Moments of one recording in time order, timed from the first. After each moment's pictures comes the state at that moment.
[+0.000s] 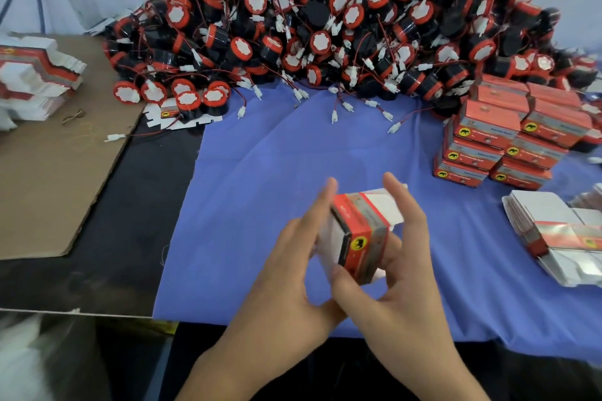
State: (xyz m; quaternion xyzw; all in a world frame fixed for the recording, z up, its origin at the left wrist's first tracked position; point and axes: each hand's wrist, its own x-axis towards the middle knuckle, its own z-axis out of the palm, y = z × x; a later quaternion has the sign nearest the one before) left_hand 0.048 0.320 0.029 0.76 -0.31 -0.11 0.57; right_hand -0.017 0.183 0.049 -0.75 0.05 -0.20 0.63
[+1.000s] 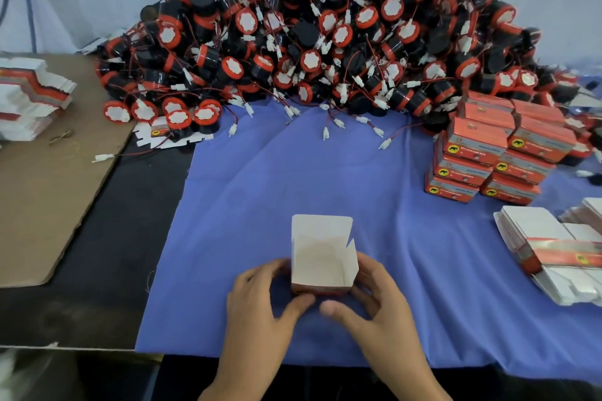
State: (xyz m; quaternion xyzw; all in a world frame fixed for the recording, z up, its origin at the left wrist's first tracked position) left_hand 0.060 0.321 -0.054 0.88 -0.11 -0.03 0.46; right_hand -0.012 0.151 -0.053 -0.71 0.15 -0.14 0.67
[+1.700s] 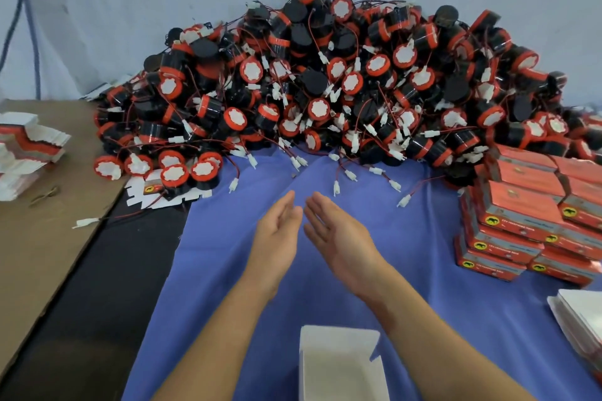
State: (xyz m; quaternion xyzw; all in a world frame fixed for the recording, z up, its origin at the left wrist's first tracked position) left_hand 0.256 0.236 -0.002 0.71 -0.07 -0.13 0.69; right_hand 0.221 0.113 -0.003 -0.49 0.17 -0.01 0.85
